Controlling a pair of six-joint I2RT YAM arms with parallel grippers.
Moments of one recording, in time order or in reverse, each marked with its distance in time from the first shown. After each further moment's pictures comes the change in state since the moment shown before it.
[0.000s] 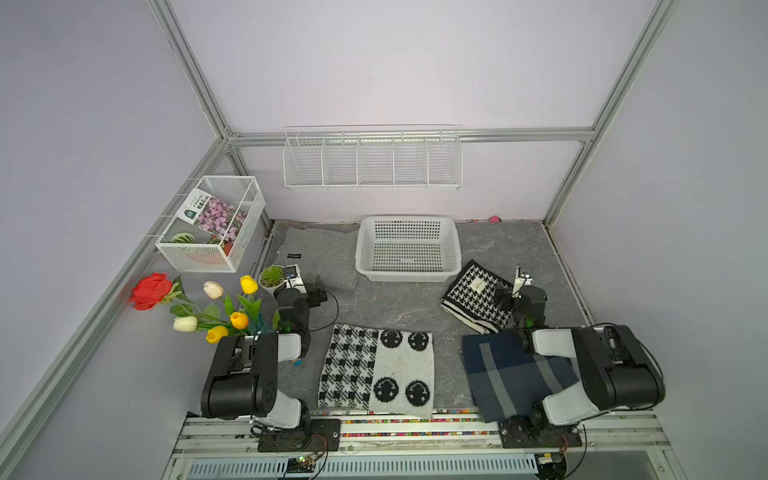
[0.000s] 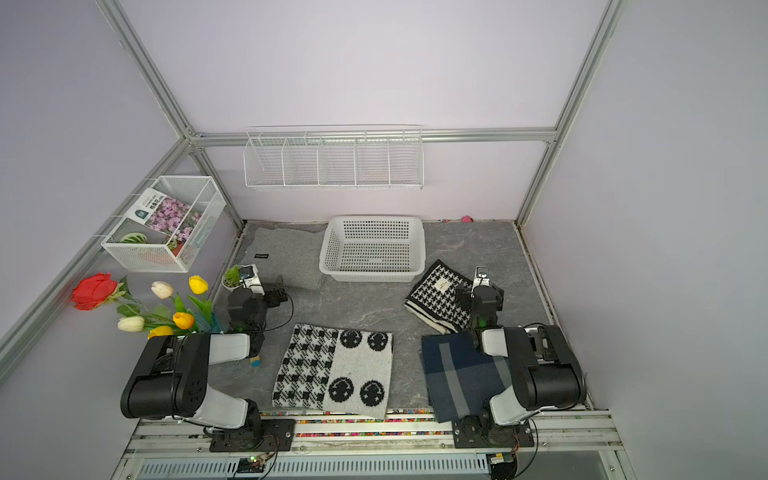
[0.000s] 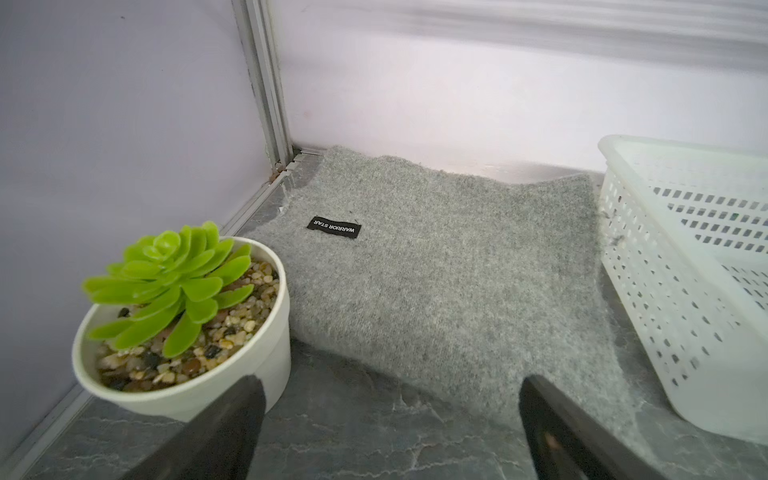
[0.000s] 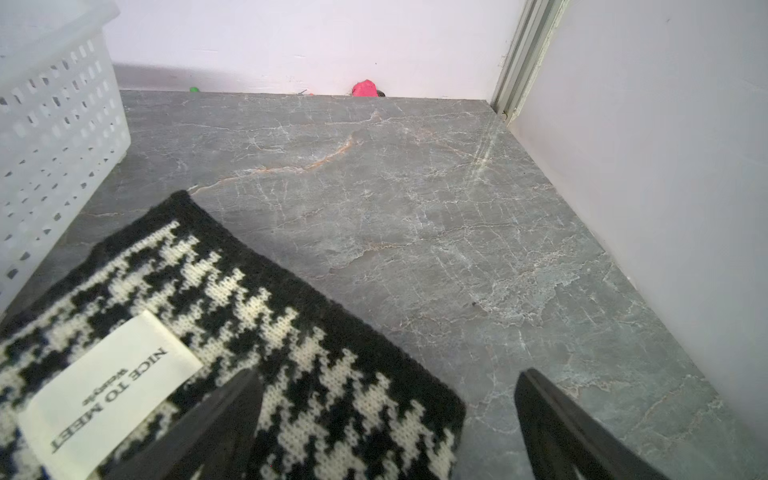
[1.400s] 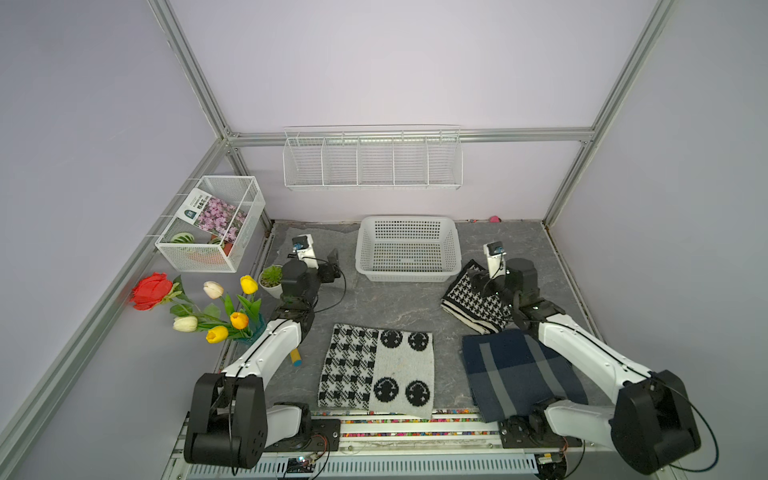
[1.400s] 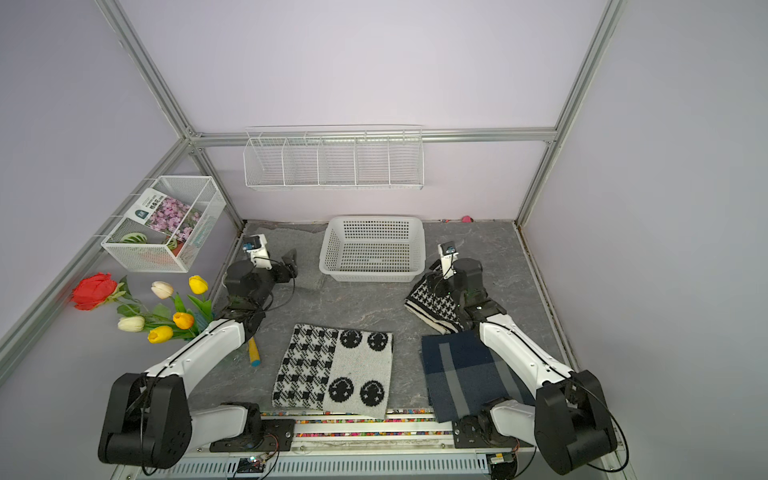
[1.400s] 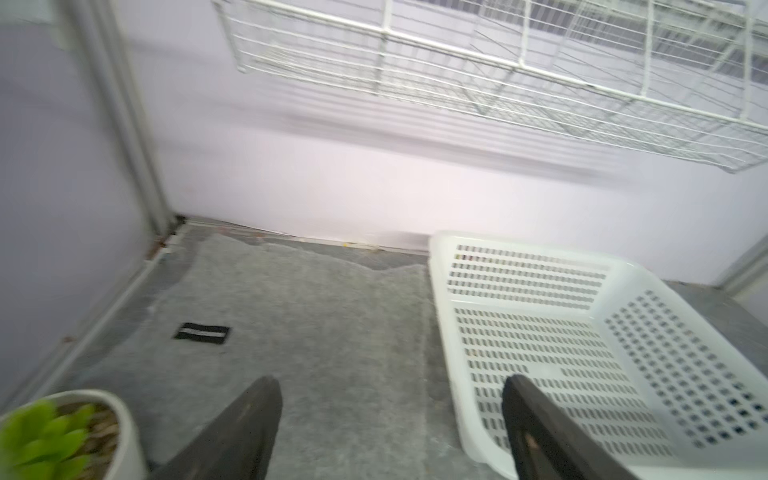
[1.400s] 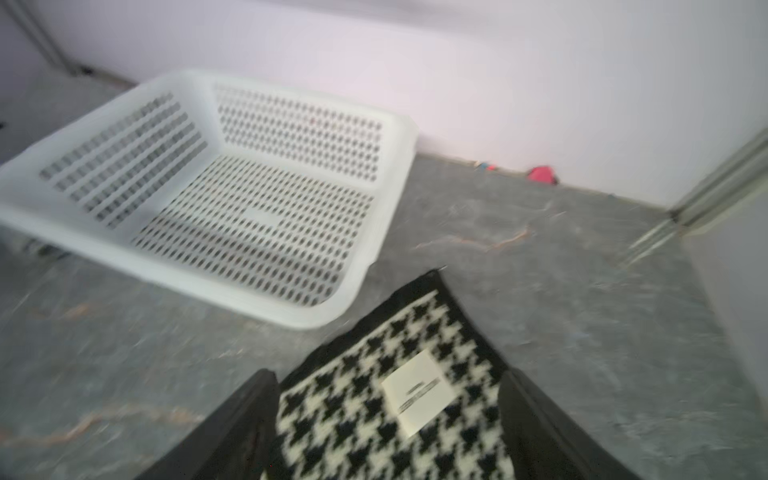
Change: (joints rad) left arm -0.171 -0.201 0.323 -0.482 0.145 -0.132; right arm 0.300 -0.267 0.371 -0.764 -0.201 -0.064
